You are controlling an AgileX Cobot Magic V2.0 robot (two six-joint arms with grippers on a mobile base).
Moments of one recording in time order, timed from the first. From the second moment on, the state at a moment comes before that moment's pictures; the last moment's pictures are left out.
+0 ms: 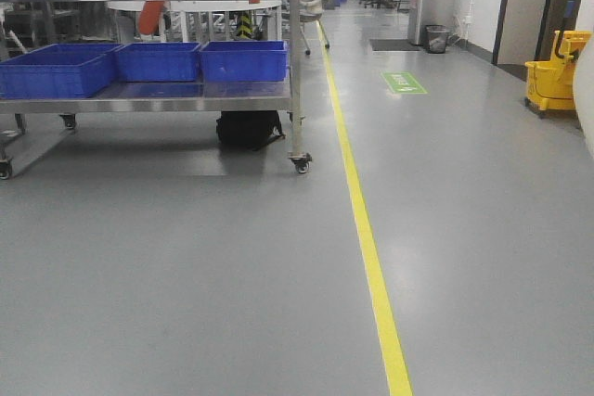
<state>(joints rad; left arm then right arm) -0.13 -0.01 0.01 0.00 0.16 0.04 0.01 0.49 -0.56 0.02 0.66 0.05</state>
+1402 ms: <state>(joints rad) -0.13 -0.01 0.01 0.00 0.16 0.04 0.01 0.49 -0.56 0.02 0.66 0.05</state>
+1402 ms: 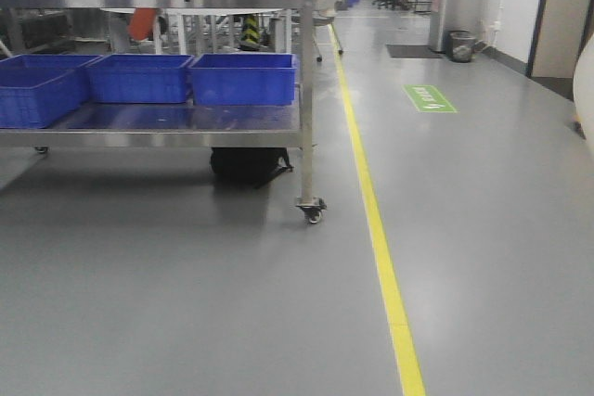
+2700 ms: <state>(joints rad) -0.13 -0.01 0.01 0.00 0.16 0.04 0.01 0.49 -0.56 0.02 0.66 0.05</state>
